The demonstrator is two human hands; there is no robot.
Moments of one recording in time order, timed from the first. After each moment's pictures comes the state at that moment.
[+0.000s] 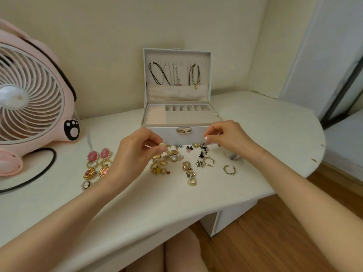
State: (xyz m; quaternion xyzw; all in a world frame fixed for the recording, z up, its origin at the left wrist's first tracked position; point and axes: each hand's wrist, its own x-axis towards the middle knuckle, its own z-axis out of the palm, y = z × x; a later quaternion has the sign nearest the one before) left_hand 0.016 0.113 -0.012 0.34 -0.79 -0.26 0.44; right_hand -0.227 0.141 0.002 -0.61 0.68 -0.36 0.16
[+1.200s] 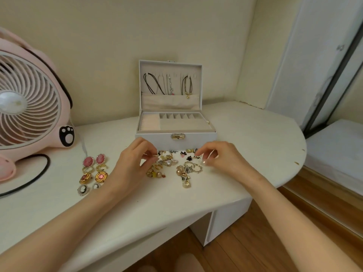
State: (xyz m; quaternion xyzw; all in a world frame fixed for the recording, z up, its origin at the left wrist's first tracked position) left_hand 0.022 0.089 -0.046 0.24 -0.85 -0.10 0.45; right_hand -0.207 0.183 -0.011 -0.63 0.69 -0.33 0.11
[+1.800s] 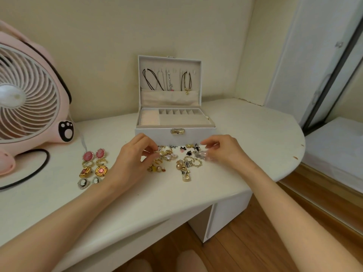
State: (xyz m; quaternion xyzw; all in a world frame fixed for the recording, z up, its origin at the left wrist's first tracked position) left_hand 0.022 0.093 -0.045 0.24 -0.86 -0.12 0.44; right_hand -0.216 0.174 -0.016 -0.57 0.73 -0.36 0.13
